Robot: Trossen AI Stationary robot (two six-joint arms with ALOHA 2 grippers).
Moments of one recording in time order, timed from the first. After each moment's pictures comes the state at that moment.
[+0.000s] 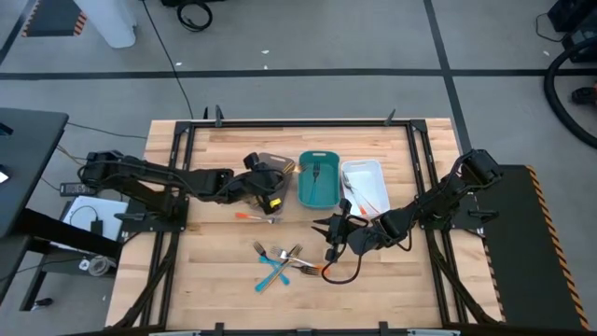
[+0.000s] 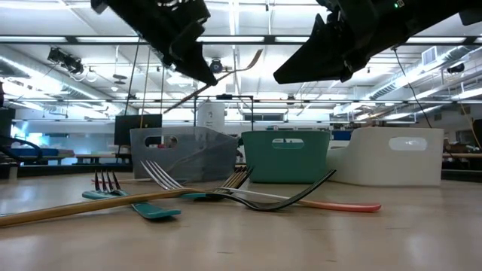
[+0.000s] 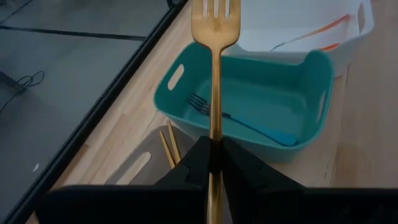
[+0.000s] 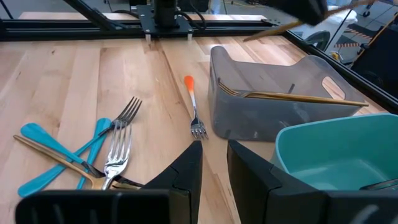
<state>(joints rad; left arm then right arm) -0.05 1.38 0.88 -0.13 -0.54 -0.09 0.46 1.62 0.77 0.34 0.74 0.26</state>
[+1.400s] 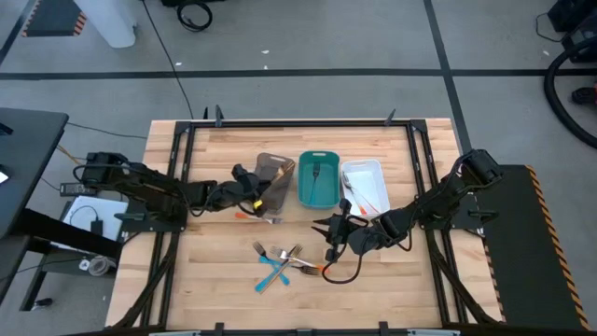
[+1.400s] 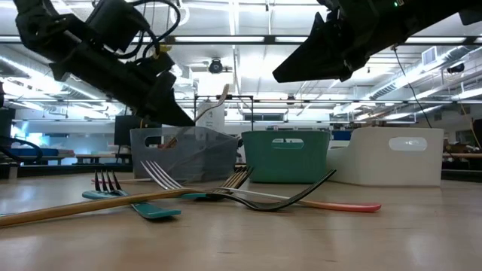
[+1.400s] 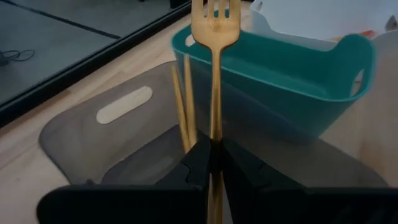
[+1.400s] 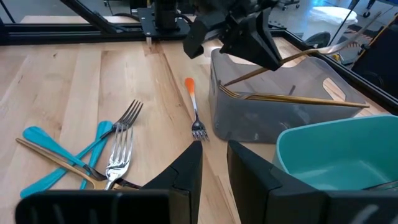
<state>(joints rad) -0.02 1.38 0.39 0.53 -0.55 -0.25 0.46 1.62 0.77 0.35 0.74 0.26</state>
